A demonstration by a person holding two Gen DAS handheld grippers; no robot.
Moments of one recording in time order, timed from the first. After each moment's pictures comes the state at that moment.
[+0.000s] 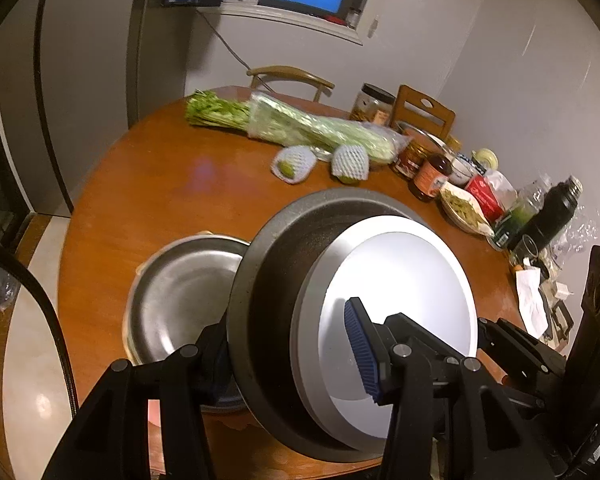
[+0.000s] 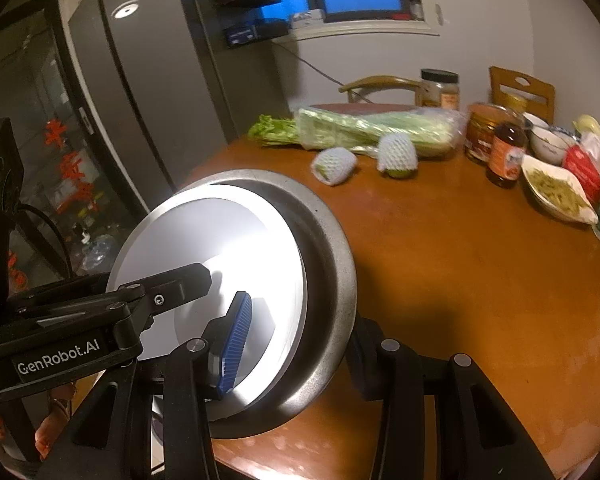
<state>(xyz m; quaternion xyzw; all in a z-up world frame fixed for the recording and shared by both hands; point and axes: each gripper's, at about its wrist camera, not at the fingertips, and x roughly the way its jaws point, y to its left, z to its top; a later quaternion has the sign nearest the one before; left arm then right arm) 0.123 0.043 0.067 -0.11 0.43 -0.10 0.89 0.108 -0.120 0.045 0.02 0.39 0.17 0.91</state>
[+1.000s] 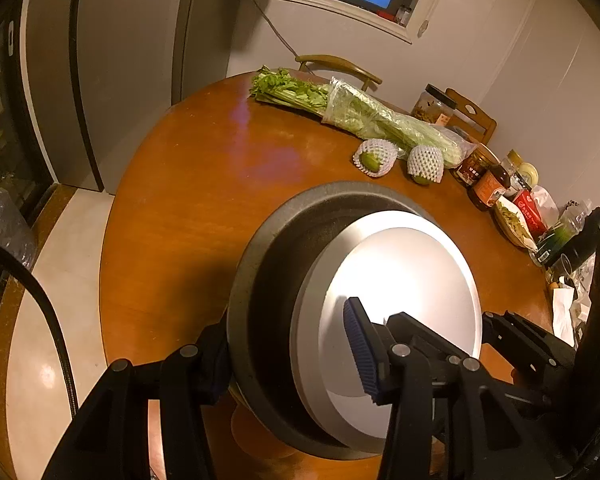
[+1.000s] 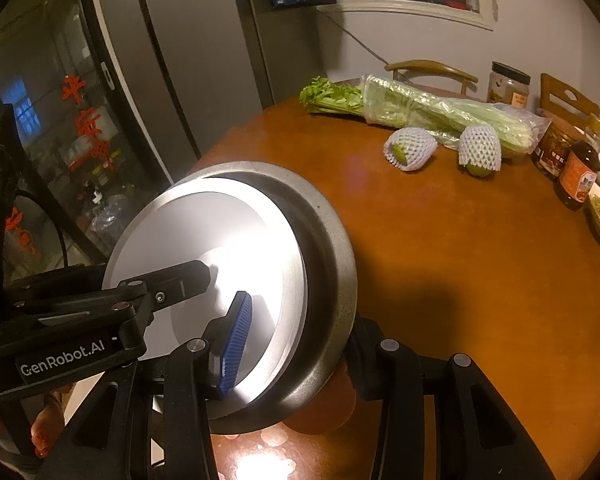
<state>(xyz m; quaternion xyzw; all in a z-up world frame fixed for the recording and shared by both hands) 0.142 0.111 0.024 -0.13 0.45 -0.04 0.88 0.154 -0.042 0.008 -0.03 0.42 0.22 0.88</state>
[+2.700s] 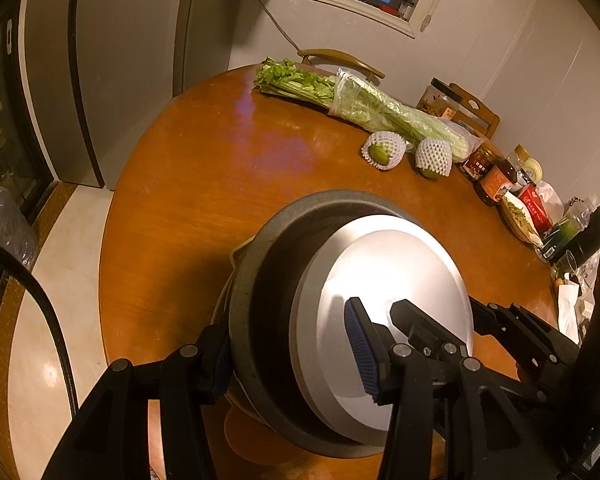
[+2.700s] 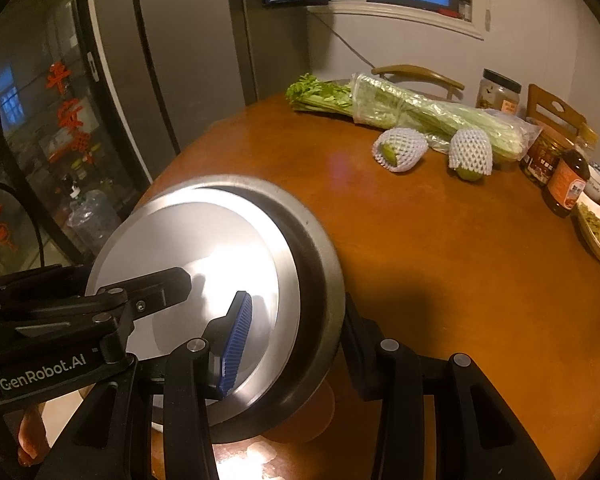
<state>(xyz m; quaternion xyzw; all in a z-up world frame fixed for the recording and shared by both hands) 0.147 0.115 0.013 -0.13 0.46 -0.04 0.88 0.159 -0.031 -0.002 -0.05 0.42 0.18 0.89</state>
